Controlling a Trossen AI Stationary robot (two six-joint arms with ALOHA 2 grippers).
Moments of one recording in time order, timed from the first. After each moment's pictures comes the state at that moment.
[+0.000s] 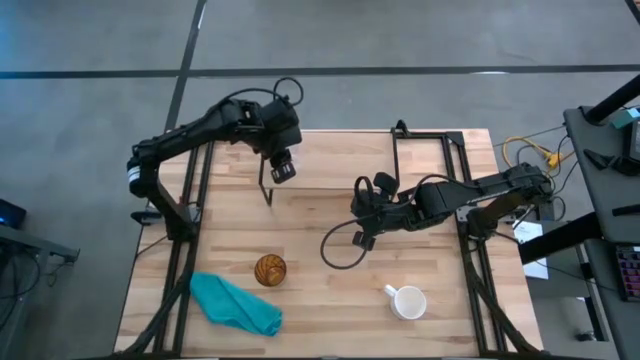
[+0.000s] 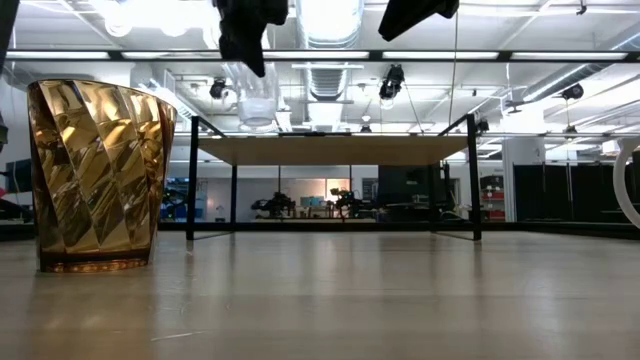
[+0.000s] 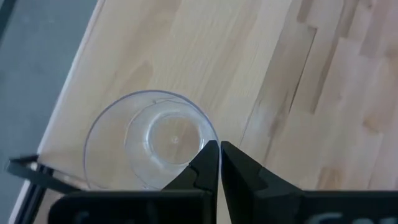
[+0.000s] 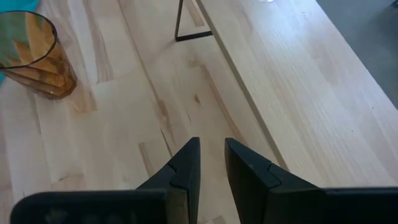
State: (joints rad) left arm 0.36 1.62 1.85 -1.33 0.00 0.00; right arm 0.26 1.56 1.52 -0.95 0.52 0.42
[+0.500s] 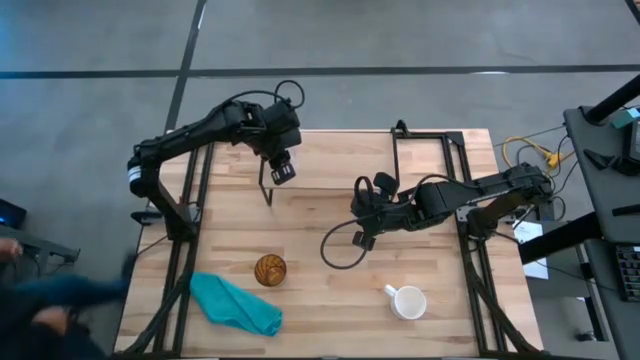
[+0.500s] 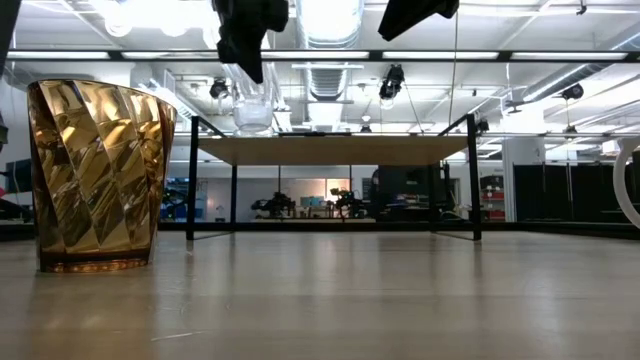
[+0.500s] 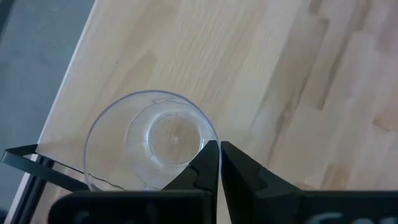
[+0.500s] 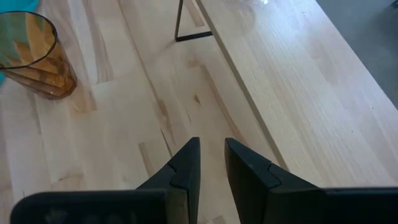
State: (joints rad) left arm 0.36 1.64 1.83 -1.33 -0.03 -0.02; right arm 0.26 1.56 1.52 -0.95 0.52 0.42
